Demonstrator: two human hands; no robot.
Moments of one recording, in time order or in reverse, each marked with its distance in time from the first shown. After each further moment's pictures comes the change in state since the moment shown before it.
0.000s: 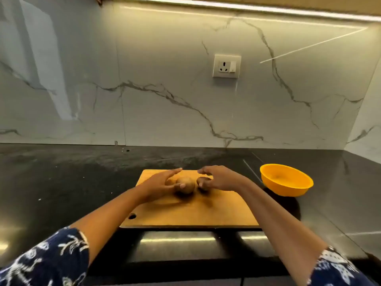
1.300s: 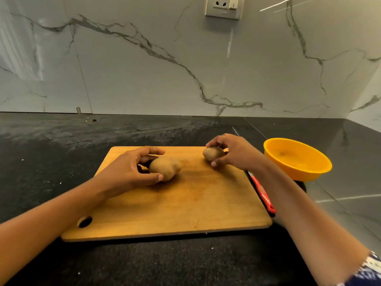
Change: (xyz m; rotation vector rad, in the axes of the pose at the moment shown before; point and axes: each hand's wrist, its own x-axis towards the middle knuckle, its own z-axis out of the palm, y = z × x) left_hand 0.011 -0.009 0.006 -0.290 0.104 -0.006; right_hand 0.021 0.069 -0.011 0.188 0.161 0.123
